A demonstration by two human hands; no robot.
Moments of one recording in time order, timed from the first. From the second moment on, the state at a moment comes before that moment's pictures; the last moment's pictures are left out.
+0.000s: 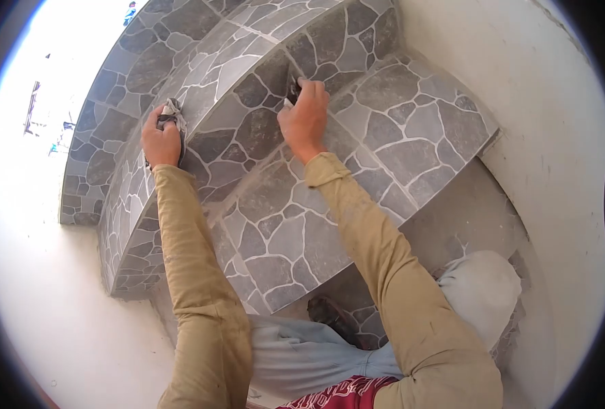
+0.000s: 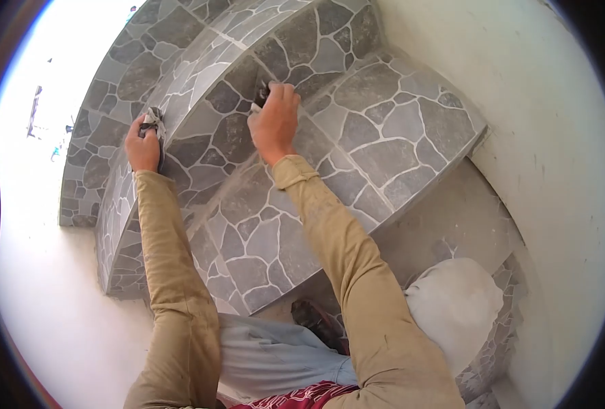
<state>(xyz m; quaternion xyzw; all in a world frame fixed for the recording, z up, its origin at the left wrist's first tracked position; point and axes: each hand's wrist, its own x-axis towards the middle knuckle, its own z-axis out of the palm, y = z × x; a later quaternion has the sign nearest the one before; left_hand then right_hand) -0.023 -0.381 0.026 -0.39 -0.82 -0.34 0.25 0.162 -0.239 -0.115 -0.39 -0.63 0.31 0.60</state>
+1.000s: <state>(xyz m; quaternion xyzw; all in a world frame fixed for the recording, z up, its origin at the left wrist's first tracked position) -0.027 -0.381 0.024 -0.41 -0.80 -0.35 0.27 0.164 -0.244 -0.116 -0.36 -0.65 0.34 0.57</state>
